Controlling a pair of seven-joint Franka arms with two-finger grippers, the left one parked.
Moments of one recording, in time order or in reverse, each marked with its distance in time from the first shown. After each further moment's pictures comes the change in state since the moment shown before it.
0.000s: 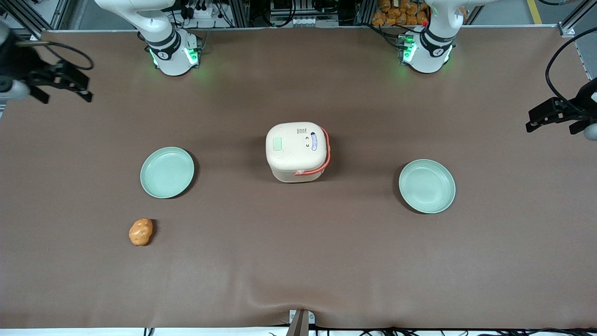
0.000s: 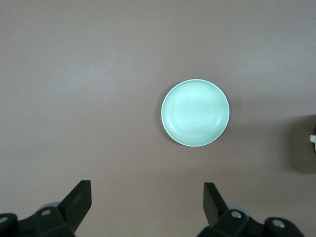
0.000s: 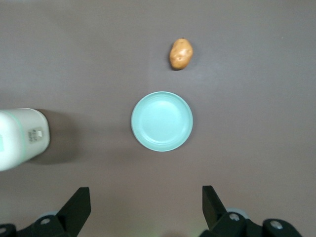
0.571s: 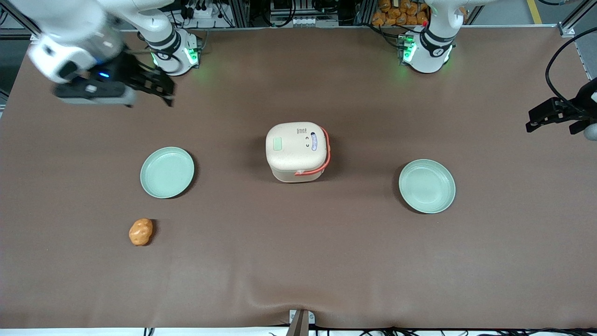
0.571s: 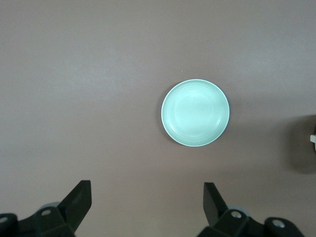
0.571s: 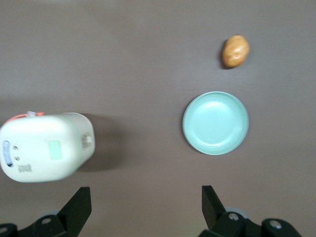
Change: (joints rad) arm 0.201 0.100 0.091 -0.007 0.001 0.126 0.304
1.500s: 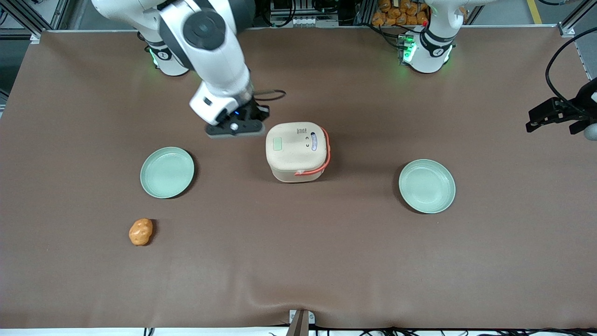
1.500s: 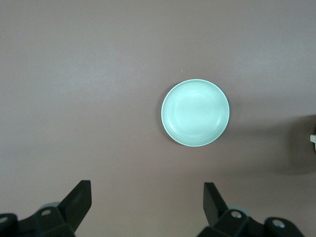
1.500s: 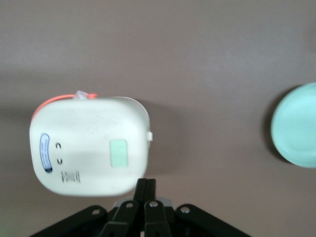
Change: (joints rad) arm 0.269 0.271 0.000 -0.013 -0.018 0.259 0.175
